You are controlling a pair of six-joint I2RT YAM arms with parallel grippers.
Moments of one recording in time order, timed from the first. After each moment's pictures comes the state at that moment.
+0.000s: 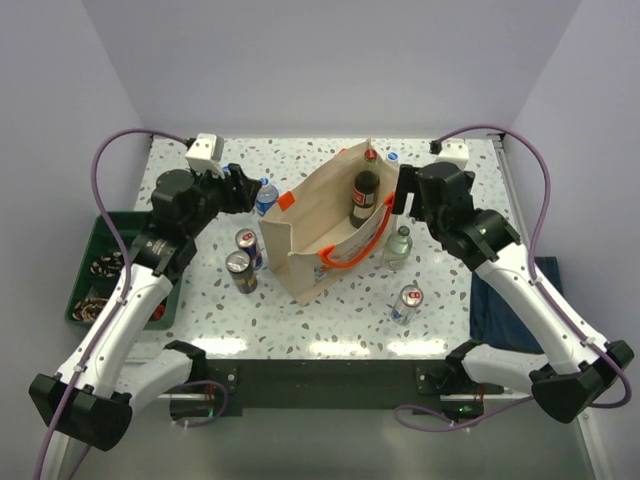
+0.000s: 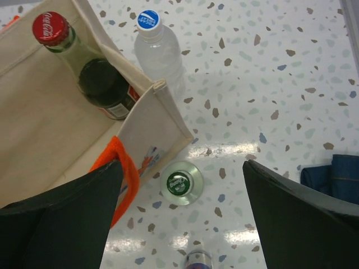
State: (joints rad) left arm -0.32 1.01 1.04 -0.20 0.10 -0.24; right arm 0.57 1.15 1.29 -0.71 0.58 0.40
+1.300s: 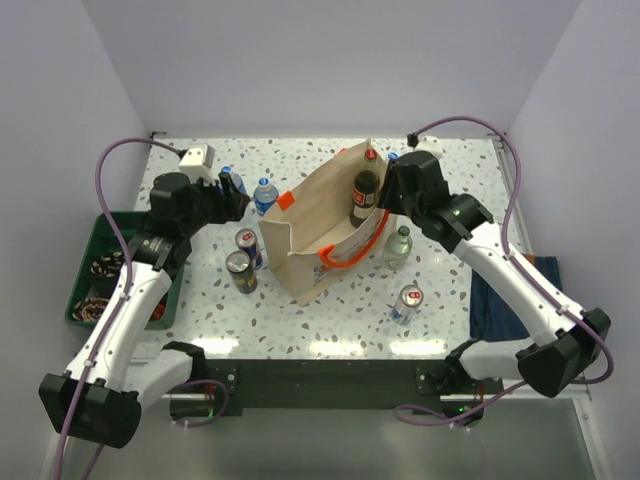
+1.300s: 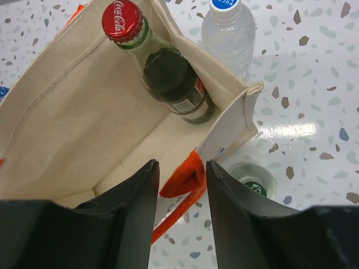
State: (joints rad) left arm -0.20 1.02 0.99 -0.33 0.14 -0.29; right arm 0.59 1.29 1.35 -0.64 0.40 0.55
